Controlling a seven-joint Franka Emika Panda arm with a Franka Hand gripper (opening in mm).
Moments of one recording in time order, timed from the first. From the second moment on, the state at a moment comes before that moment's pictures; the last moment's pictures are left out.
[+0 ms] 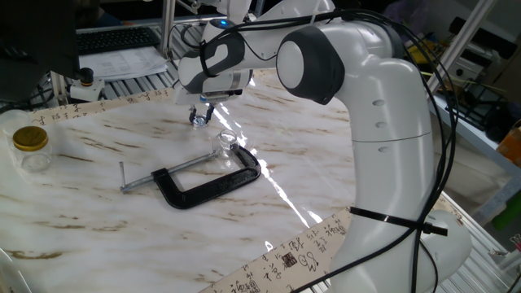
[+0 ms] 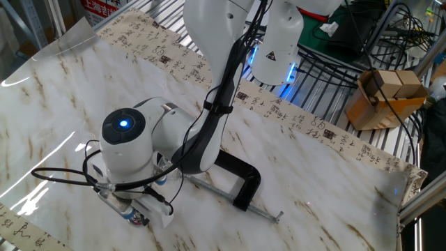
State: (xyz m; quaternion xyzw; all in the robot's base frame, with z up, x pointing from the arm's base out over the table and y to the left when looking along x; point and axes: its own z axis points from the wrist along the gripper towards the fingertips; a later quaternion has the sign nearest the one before) arm 0.687 -0.048 0.063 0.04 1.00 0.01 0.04
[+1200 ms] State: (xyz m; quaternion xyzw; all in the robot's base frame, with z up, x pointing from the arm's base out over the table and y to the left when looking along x) arm 0.684 -0.047 0.065 0.05 1.00 0.01 0.06
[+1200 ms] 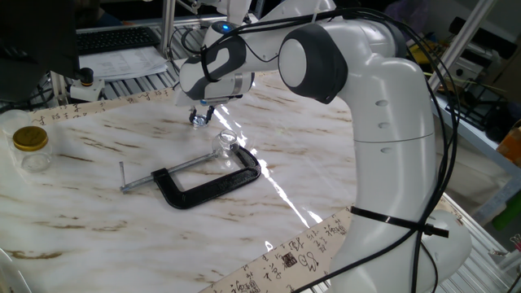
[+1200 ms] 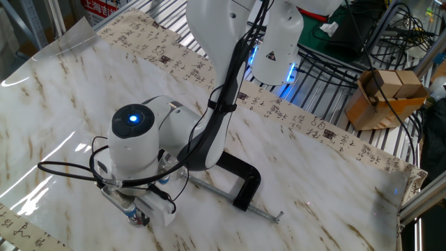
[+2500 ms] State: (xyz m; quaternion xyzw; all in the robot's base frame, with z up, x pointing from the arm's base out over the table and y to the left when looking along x) arm 0.684 -0.047 0.065 0.05 1.00 0.01 0.06
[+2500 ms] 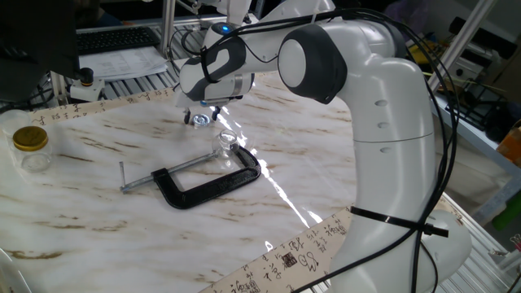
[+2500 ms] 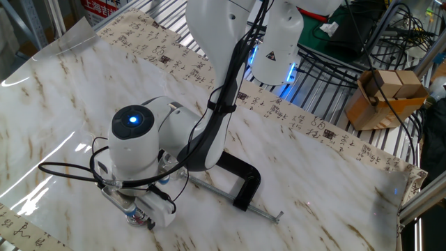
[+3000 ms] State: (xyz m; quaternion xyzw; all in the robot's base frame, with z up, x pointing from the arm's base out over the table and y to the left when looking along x) arm 0.679 -0.046 0.061 0.05 1.00 0.01 0.05
